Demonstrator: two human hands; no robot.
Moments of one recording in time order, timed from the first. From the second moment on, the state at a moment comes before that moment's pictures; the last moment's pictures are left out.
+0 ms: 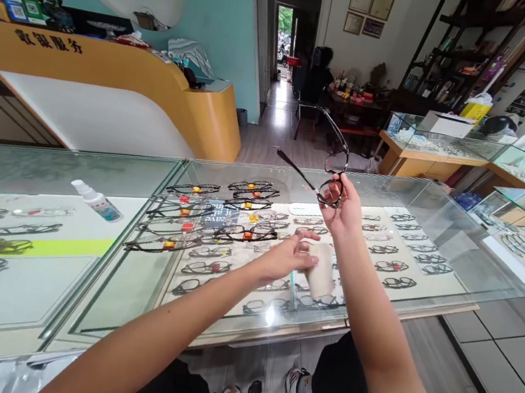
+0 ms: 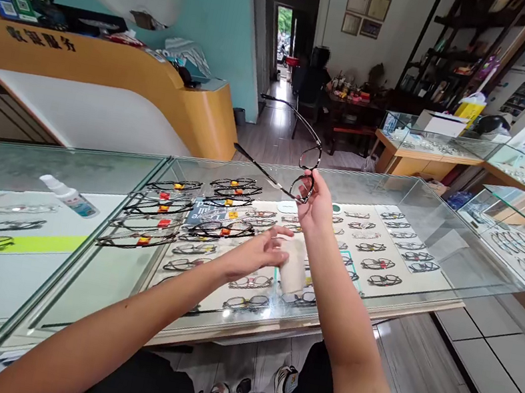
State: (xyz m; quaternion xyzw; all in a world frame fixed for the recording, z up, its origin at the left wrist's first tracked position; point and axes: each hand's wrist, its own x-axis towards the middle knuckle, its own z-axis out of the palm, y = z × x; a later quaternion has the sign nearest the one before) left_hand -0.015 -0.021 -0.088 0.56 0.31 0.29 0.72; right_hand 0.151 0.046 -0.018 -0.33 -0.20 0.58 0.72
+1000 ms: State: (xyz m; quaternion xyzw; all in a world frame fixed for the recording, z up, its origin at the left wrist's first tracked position) left_hand -0.089 0.004 -0.032 0.53 0.35 0.75 0.16; right_hand 0.125 0.020 -0.028 -0.41 -0.47 0.31 0.71
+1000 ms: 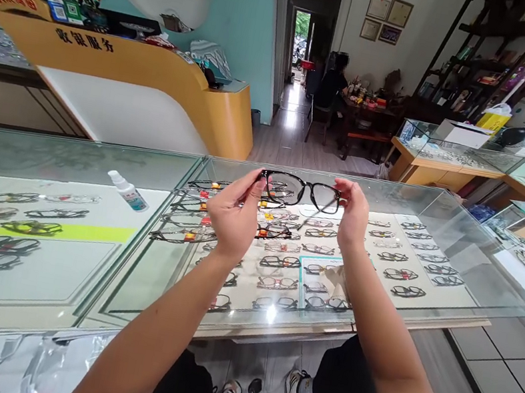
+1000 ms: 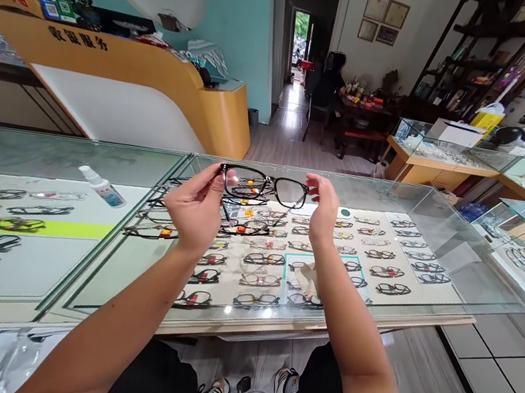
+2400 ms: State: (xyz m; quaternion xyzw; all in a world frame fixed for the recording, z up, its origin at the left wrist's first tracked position) left_hand -0.106 0.003 0.099 0.64 0.35 0.68 0.02; right_hand 0.121 0.017 0.091 -0.34 -0.59 -0.16 0.71
